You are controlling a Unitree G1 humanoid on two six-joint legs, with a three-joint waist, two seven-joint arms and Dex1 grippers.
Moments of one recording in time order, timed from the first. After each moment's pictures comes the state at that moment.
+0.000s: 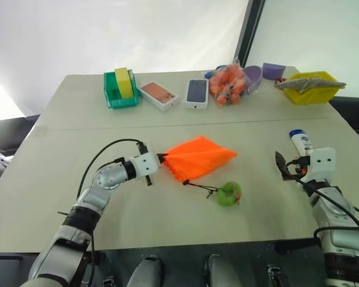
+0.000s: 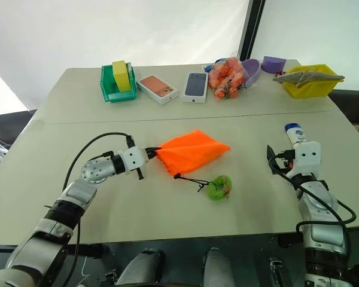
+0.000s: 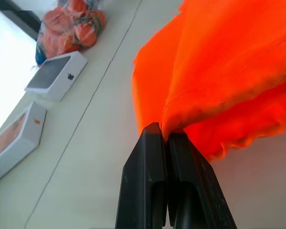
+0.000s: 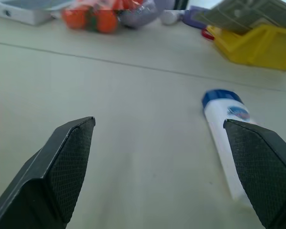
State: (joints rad) left arm -0.46 0.46 -0.22 0.40 0.13 -0.40 -0.65; right arm -0.11 -0.49 -0.34 0.06 0.21 0.16 0.25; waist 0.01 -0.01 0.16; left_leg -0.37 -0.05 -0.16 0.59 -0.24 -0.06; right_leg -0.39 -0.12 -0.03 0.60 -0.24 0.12
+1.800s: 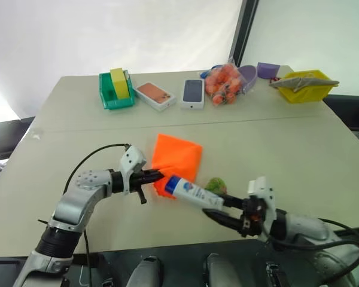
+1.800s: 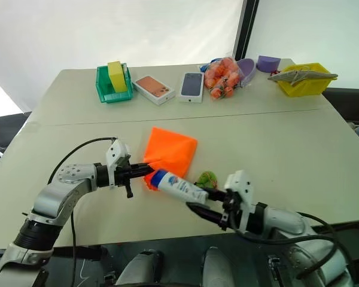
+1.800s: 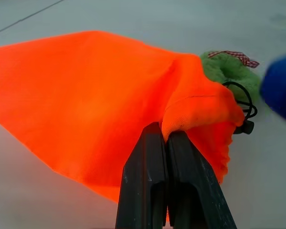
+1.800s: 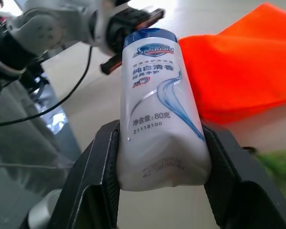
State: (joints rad) left arm -0.31 0.54 -0.11 -0.13 -0.36 0.50 -0.94; right arm 0.16 -0.65 0.06 -0.66 0.68 0.58 0.69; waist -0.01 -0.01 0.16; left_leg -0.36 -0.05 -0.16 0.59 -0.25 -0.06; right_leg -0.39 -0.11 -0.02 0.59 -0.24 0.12
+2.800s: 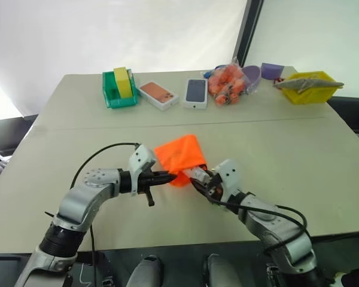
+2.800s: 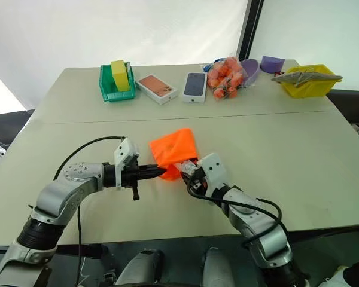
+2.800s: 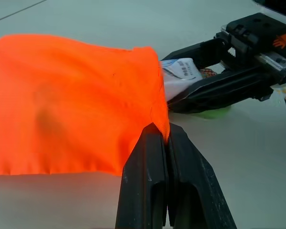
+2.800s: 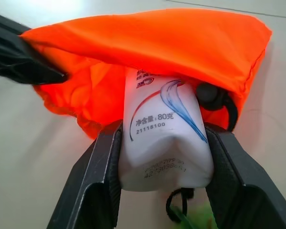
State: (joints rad) left arm -0.33 0.52 -0.16 -0.25 -0.42 0.64 -0.91; right arm -0.11 -0.31 0.23 -0.46 0.30 0.69 0.26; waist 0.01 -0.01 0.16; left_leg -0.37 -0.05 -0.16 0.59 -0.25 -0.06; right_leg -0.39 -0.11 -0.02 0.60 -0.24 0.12
